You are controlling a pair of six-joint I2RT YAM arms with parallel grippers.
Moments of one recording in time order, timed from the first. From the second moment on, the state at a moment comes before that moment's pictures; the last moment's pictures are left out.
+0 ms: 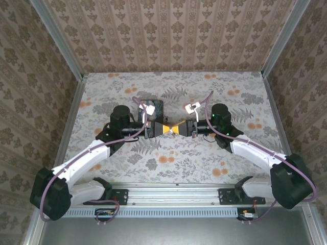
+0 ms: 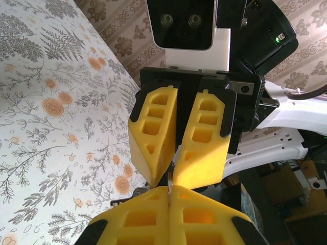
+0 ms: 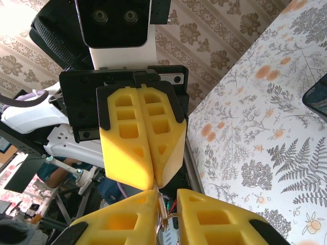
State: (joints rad) left arm -0.61 1.13 0.71 0.18 0.93 -0.72; right arm 0.47 1.26 0.68 0.44 -1.00 0.74
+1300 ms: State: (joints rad) left arm -0.59 1.12 0.68 0.24 0.93 -0.77; right arm 0.48 1.28 0.66 0.46 -1.00 0.74
